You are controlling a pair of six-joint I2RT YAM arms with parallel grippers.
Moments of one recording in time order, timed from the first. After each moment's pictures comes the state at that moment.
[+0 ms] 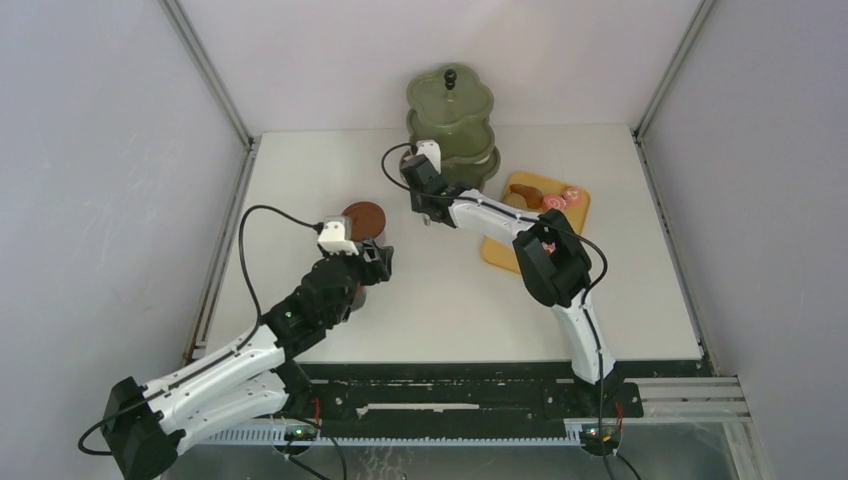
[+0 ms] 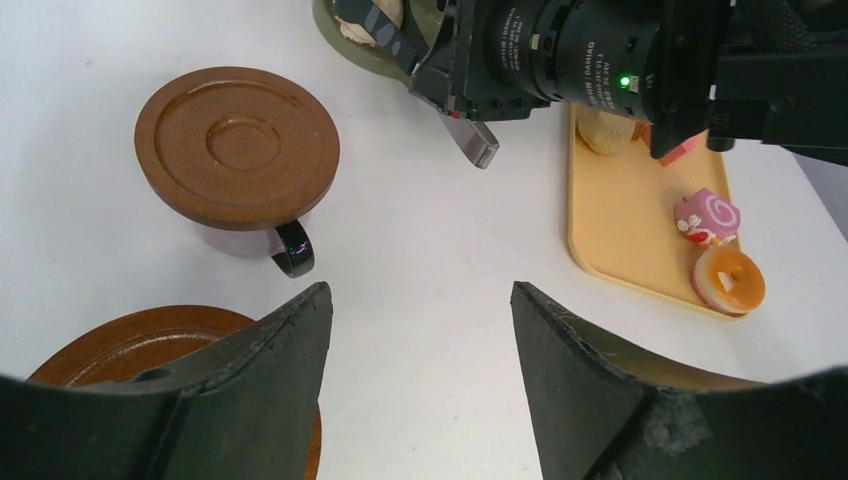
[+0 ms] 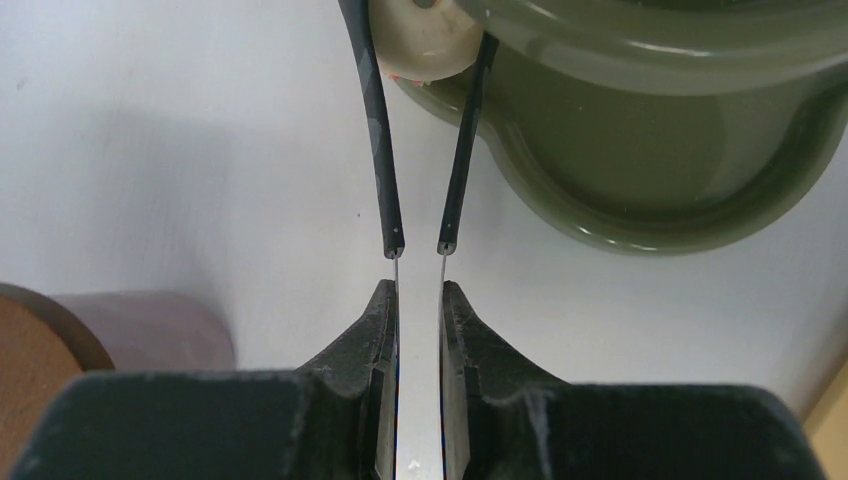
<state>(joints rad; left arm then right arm) -0.81 0.80 0.50 0.05 -0.52 -0.47 0.71 2.20 1.76 -0.29 0.38 0.40</state>
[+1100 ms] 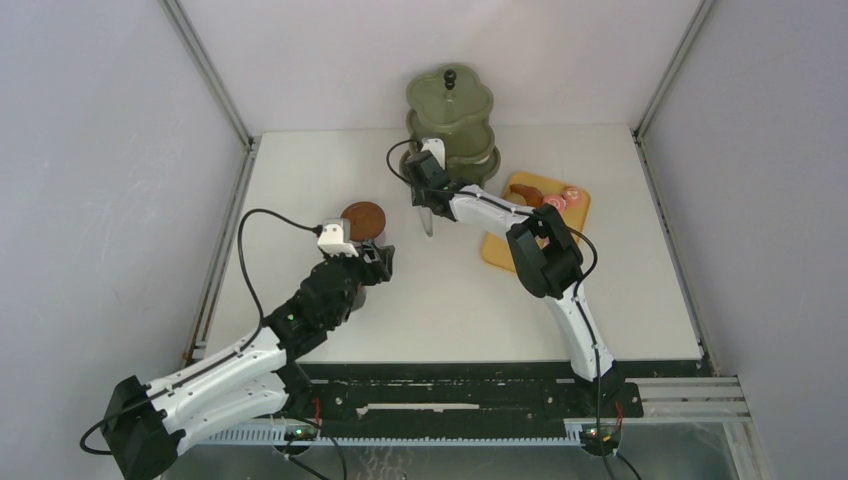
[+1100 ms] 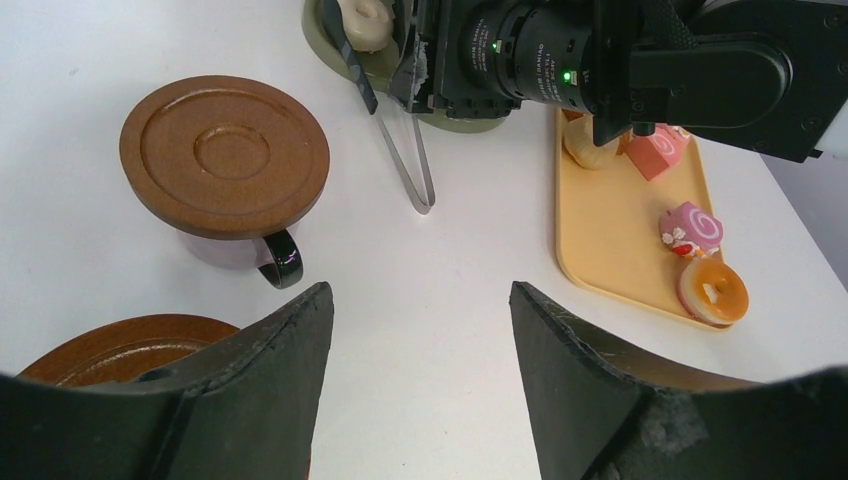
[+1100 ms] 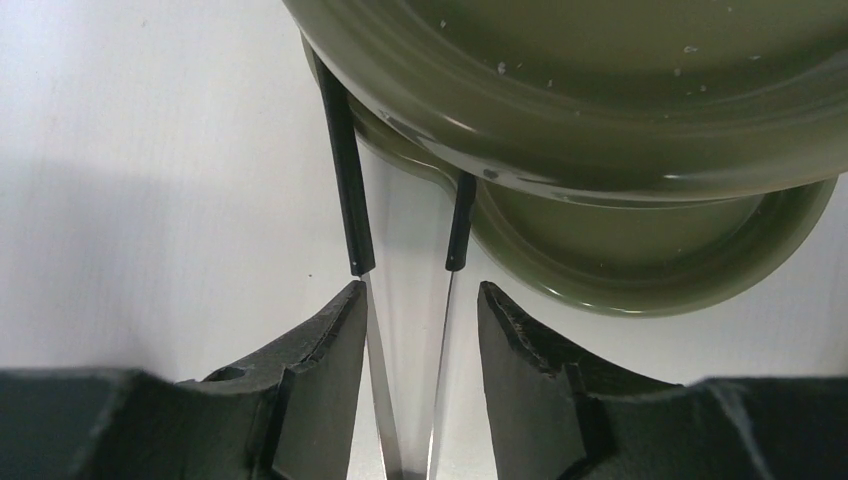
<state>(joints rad) -0.81 0.80 0.45 0.16 -0.52 -0.47 0.67 2.31 1.86 -0.26 0.37 0.38</state>
